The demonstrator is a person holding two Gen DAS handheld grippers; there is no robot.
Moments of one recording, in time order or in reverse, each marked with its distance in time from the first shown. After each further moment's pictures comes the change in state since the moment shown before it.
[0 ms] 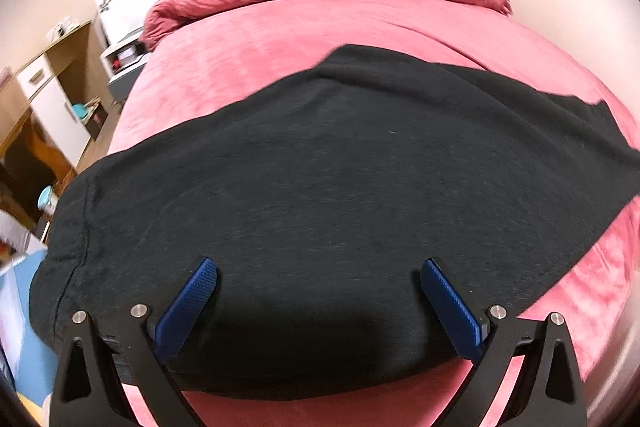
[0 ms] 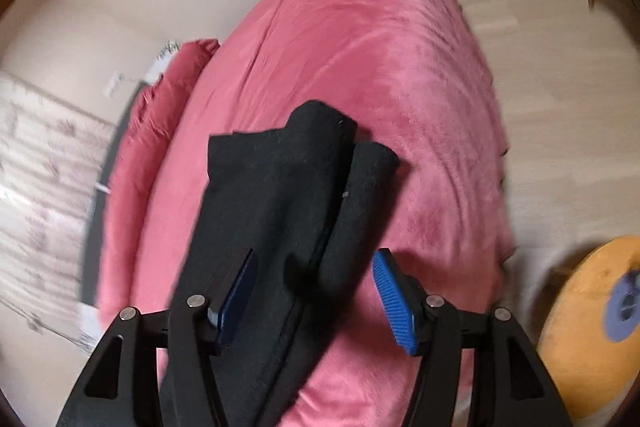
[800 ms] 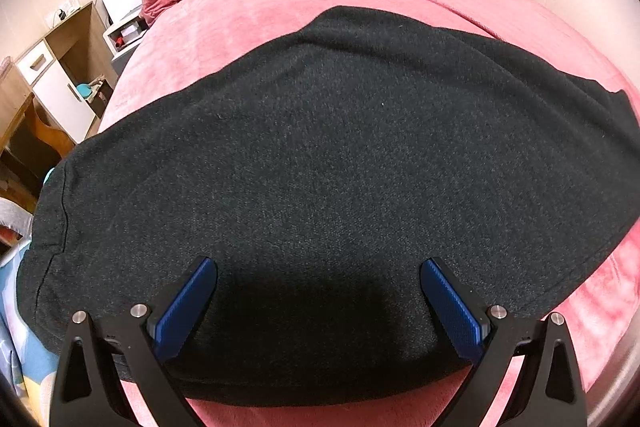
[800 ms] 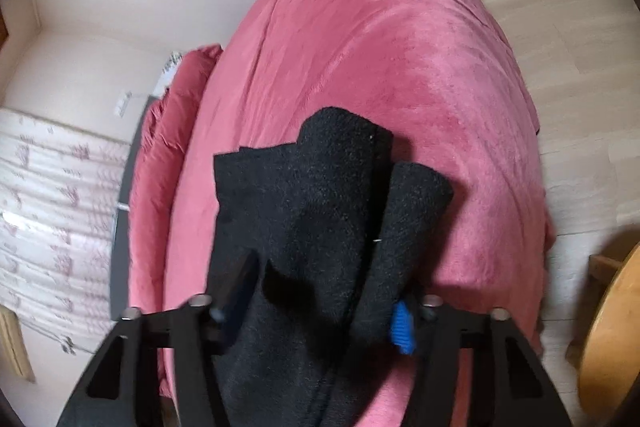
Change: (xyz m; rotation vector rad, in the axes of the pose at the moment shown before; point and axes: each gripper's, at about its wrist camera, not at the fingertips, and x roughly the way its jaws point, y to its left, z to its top) left arm 0.030 -0.022 0.011 -0.027 0.117 0.051; right arm 0.045 0.013 0.025 0.018 0.038 0.035
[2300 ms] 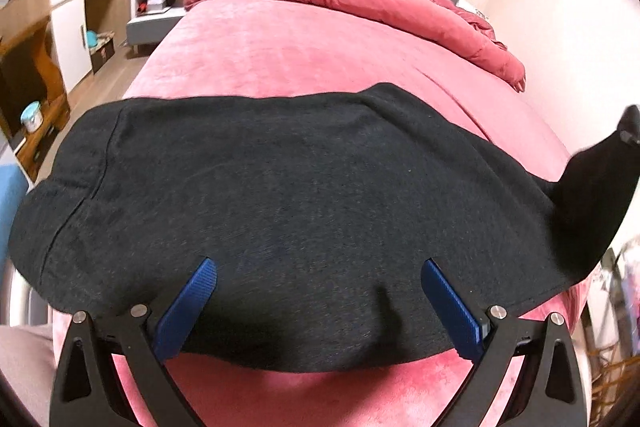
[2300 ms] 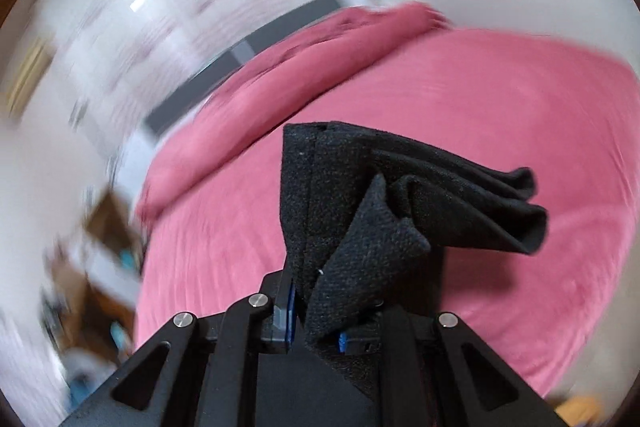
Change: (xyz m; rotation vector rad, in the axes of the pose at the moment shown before) left arm -0.043 0.085 -0.023 -0.297 -0.142 -0.220; right arm -0.047 0.323 -0.184 -1.022 0.163 0.134
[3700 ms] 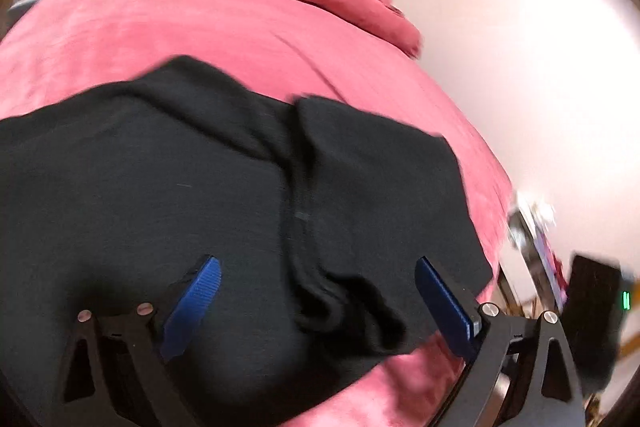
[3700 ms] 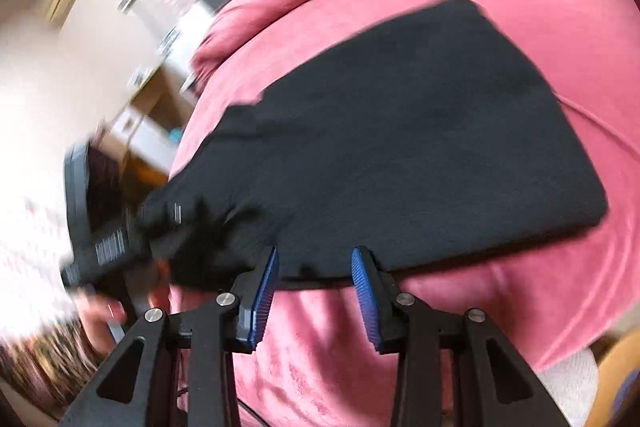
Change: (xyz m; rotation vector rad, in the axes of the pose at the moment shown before) left arm 0.053 -0.100 0.037 0.071 0.128 -0.400; right arm 0.049 0.056 -0.192 -0.057 0.307 0.239
